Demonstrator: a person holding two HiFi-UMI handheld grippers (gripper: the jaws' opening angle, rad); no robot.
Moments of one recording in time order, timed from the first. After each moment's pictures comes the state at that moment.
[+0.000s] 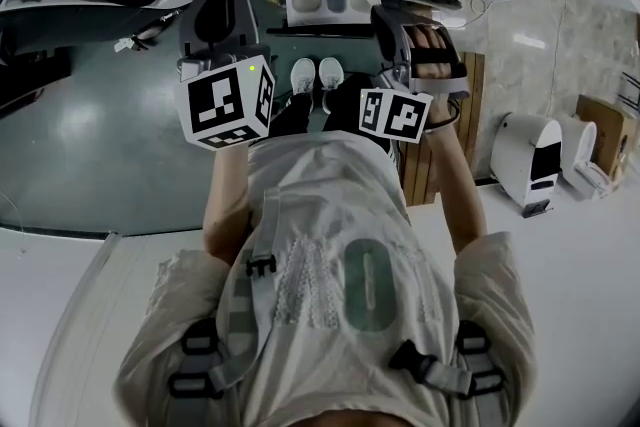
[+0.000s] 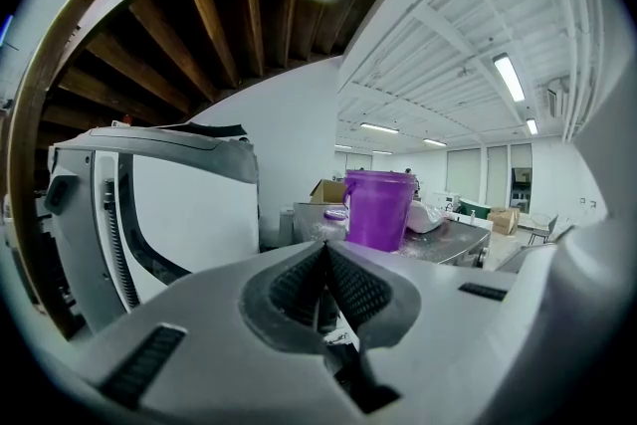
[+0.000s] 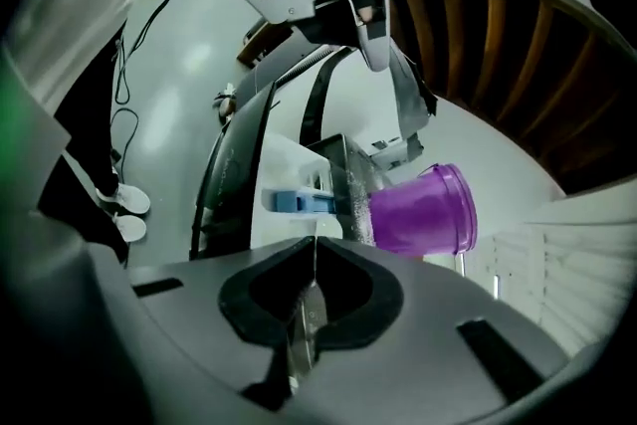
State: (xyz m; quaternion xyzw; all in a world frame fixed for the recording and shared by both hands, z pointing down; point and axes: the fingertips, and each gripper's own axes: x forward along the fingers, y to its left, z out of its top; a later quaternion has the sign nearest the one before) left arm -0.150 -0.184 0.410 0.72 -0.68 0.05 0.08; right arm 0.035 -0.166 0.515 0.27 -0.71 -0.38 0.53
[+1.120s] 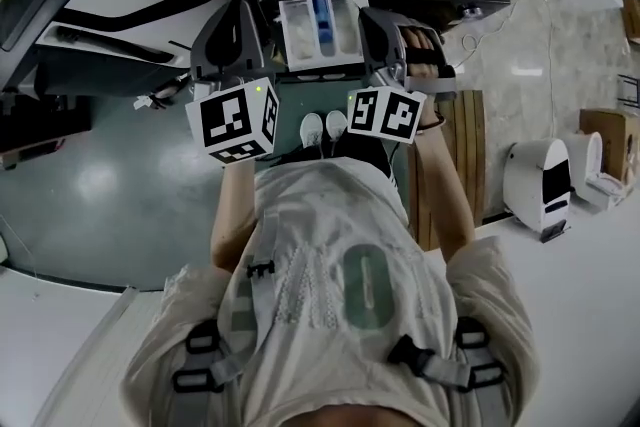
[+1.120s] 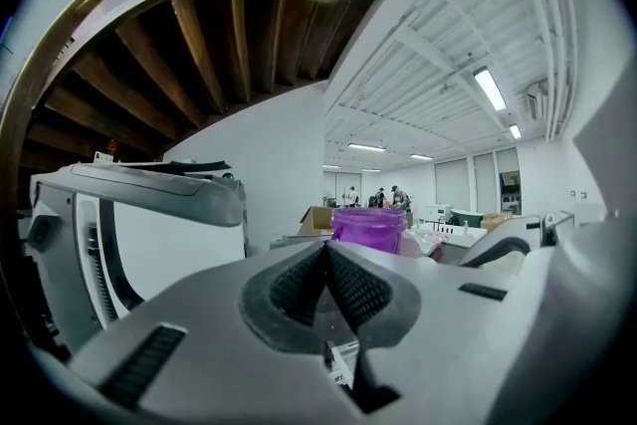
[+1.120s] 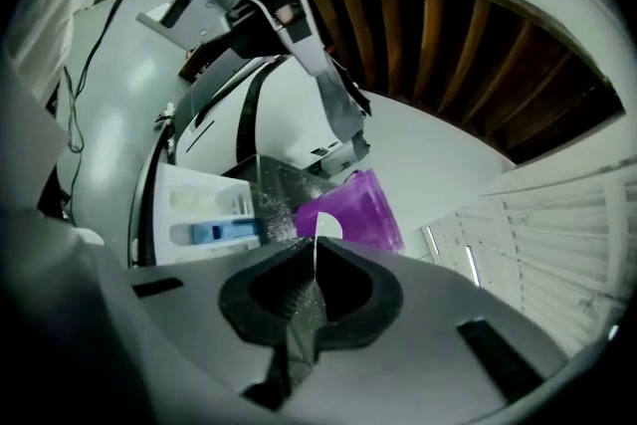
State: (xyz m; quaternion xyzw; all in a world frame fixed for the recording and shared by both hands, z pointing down) left arm -0.139 -0.189 0.346 0.75 -0.67 0.02 0.02; right arm 0.021 -0.202 0.421 0.38 -0.73 -0.36 0.44
